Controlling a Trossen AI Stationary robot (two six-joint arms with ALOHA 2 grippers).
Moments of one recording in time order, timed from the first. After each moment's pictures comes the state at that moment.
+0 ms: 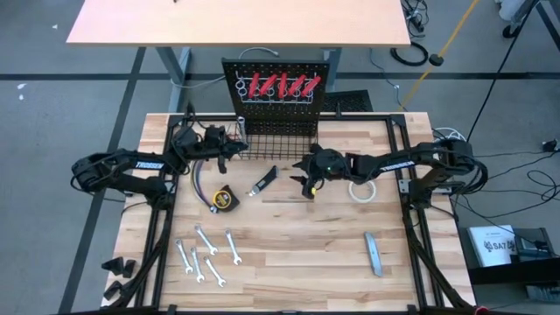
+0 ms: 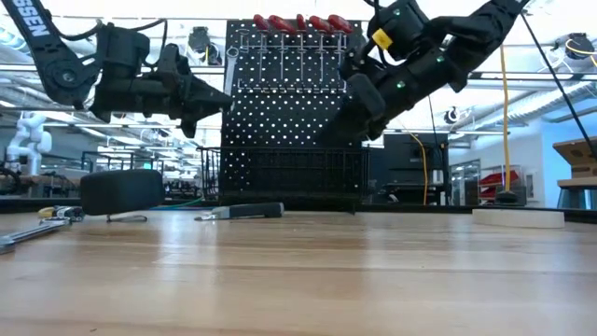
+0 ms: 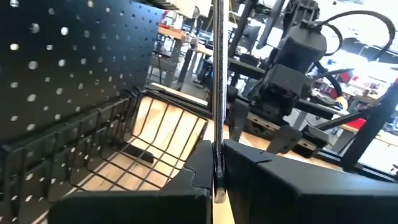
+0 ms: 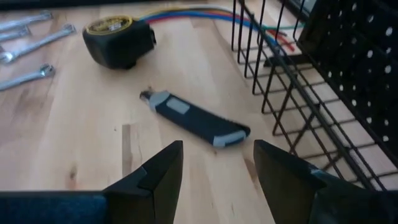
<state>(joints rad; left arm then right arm) 0.69 1.26 0.25 1.04 0.60 -0.31 -0.14 1.59 0.78 0.31 0.08 0.03</state>
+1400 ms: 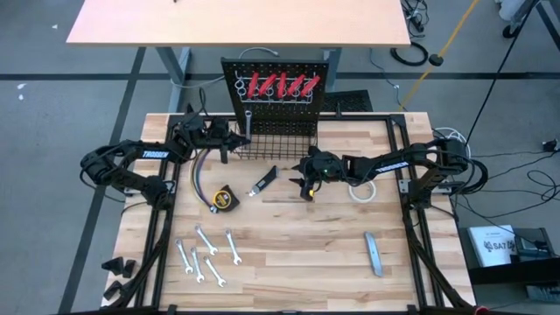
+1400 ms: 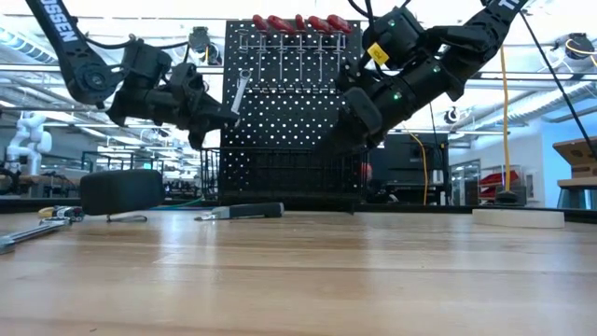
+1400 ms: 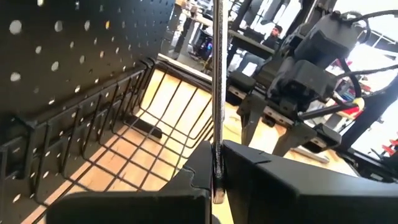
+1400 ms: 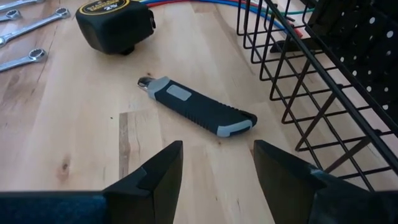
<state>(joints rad) 0.82 1.37 0.38 0.84 0.79 -0.27 -0.14 1.65 0.78 0.33 0.08 0.04</state>
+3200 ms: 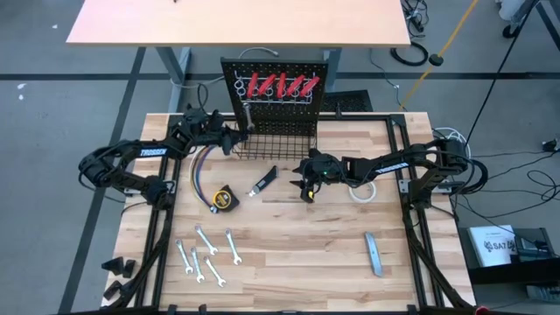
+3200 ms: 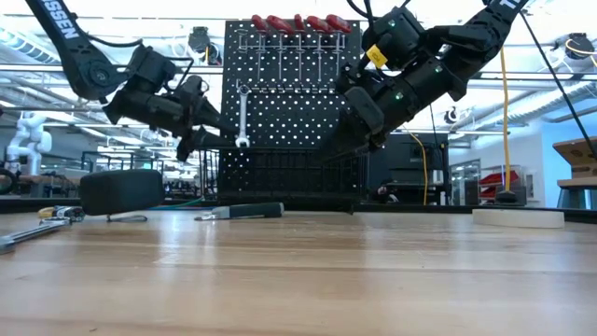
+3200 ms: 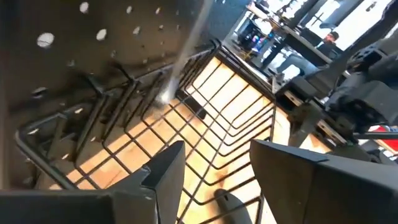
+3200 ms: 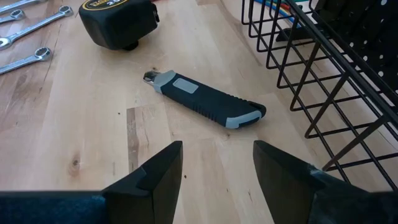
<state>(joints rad) 0.89 1.34 0.42 0.60 0.68 -0.36 -0.12 1.65 0.78 0.32 0.08 0.09</state>
